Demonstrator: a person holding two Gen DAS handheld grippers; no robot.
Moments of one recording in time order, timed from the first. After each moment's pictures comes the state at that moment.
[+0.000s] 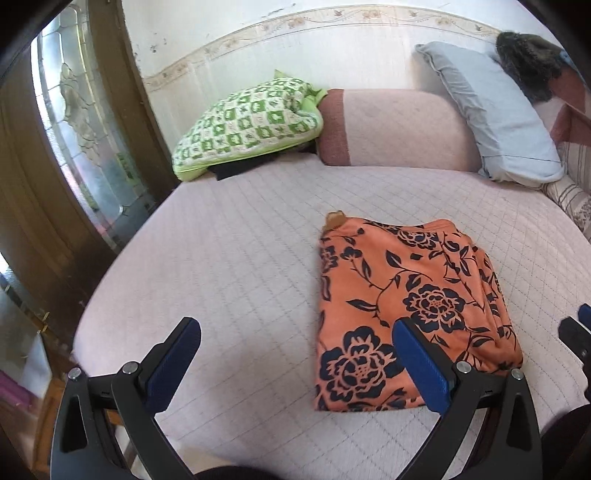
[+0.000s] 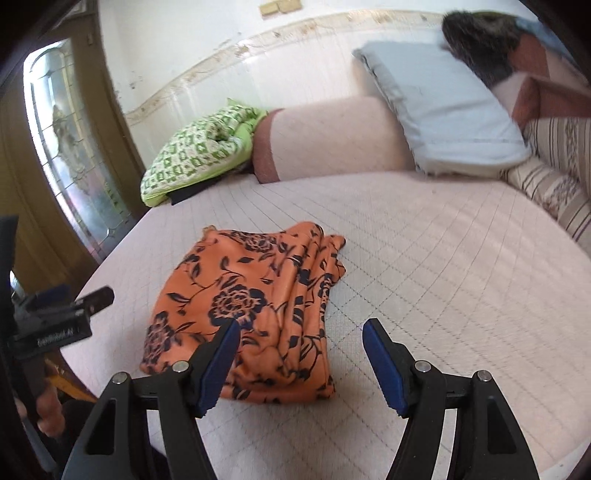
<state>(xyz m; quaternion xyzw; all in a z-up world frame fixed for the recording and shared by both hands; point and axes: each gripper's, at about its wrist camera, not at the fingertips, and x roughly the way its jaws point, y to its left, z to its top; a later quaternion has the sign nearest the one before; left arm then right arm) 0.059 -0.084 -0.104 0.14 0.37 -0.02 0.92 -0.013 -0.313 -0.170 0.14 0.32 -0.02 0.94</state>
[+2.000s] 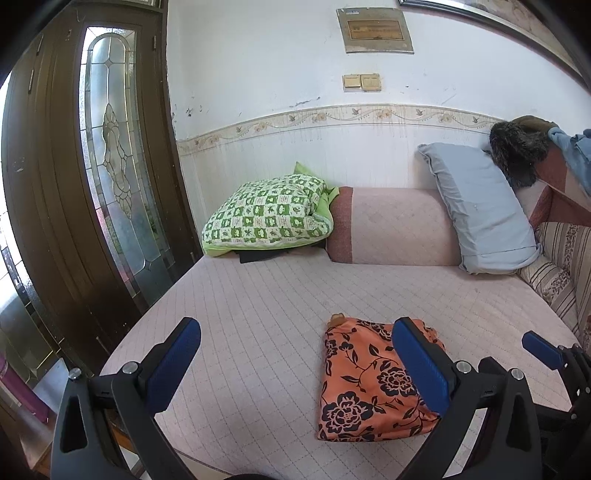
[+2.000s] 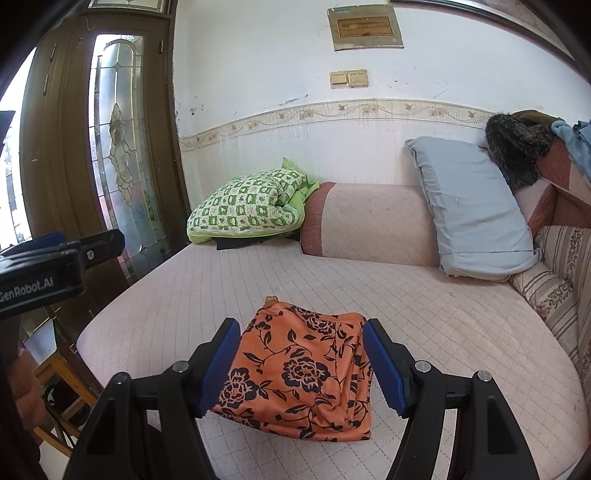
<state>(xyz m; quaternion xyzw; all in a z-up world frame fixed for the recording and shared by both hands) -0.012 -0.058 0.037 0.09 0.23 -0.04 0.97 -0.046 -0.236 -0.051 0.05 0.22 0.00 0.97</state>
